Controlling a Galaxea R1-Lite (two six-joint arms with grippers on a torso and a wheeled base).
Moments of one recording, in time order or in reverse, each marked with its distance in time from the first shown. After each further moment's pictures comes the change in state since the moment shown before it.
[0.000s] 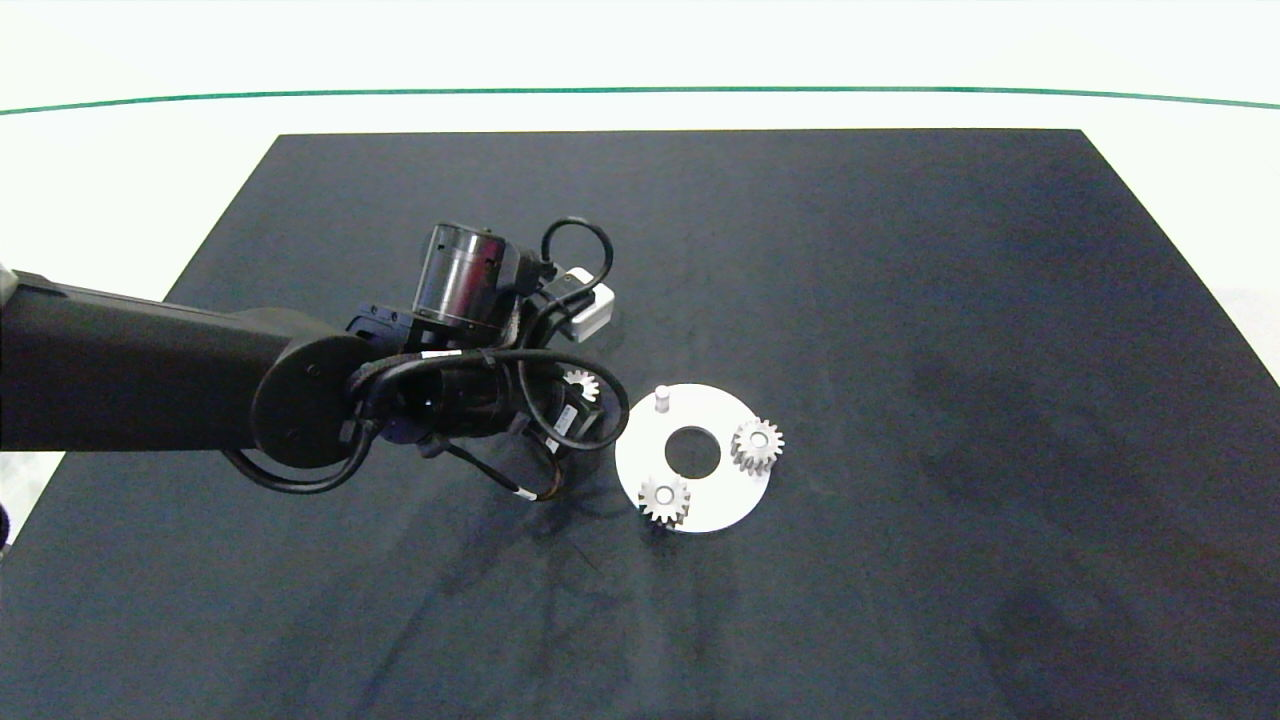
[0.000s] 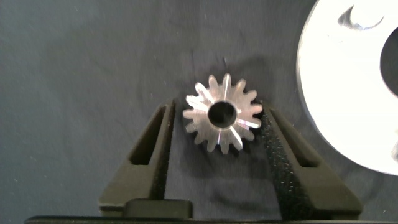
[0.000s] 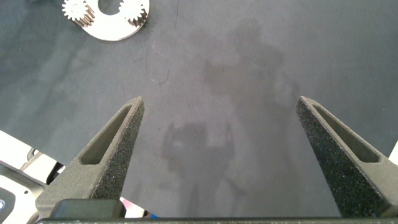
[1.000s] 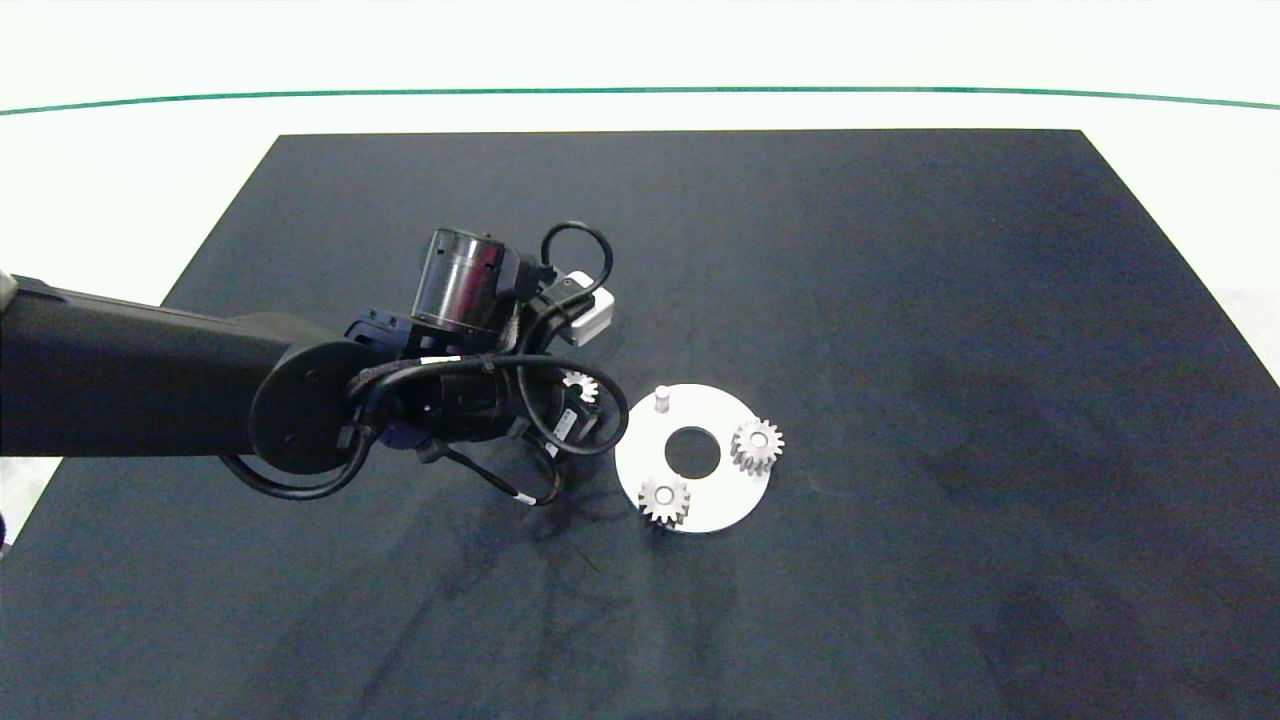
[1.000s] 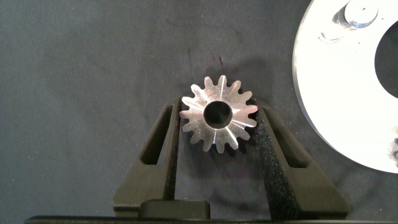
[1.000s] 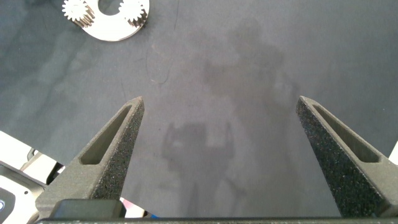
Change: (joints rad) left arm -0.001 0.000 0.016 -0.002 -0.002 0.000; right arm 0.000 0.002 -0.003 0.000 0.000 0.000
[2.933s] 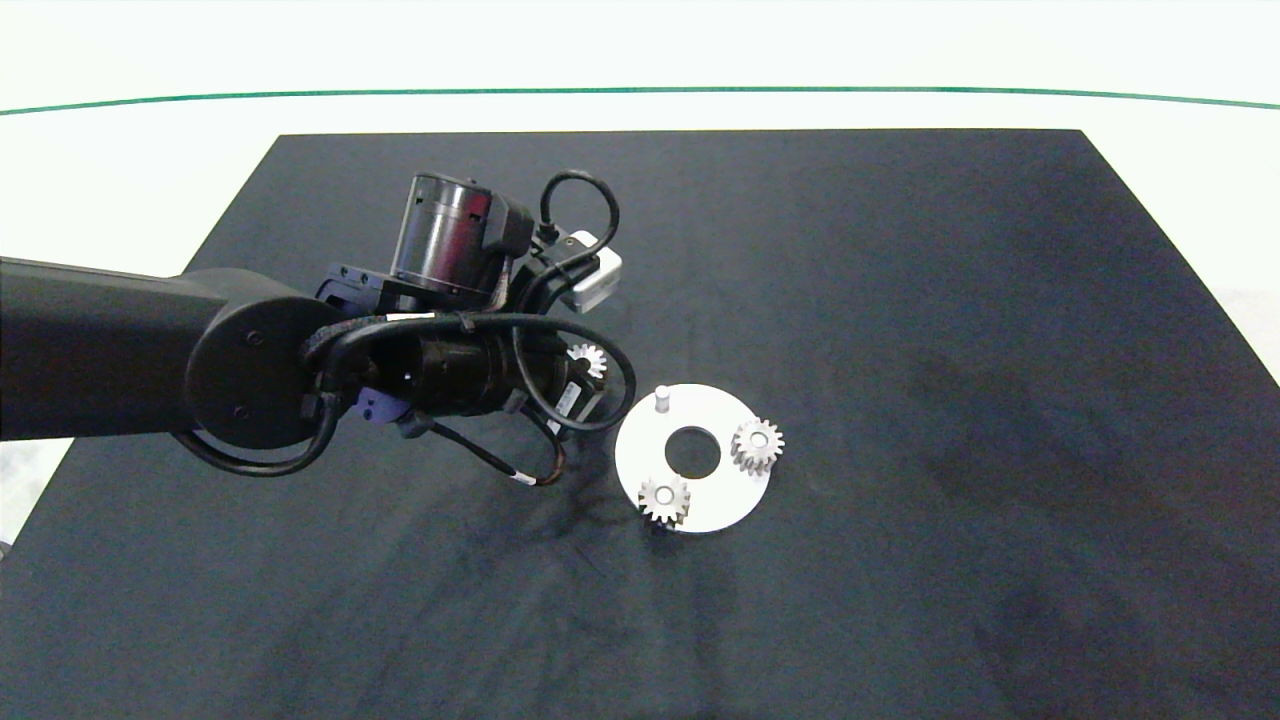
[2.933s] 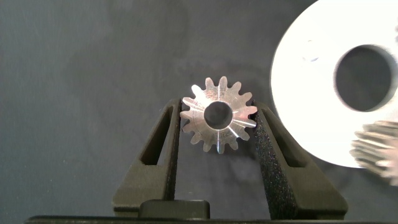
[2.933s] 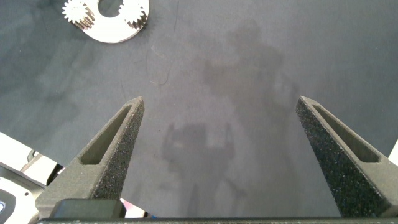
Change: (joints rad) left arm -0.037 -0.058 -0.069 0.064 0.002 0.011; right arm 0.000 -0.001 -0.005 0.000 -0.002 0.001
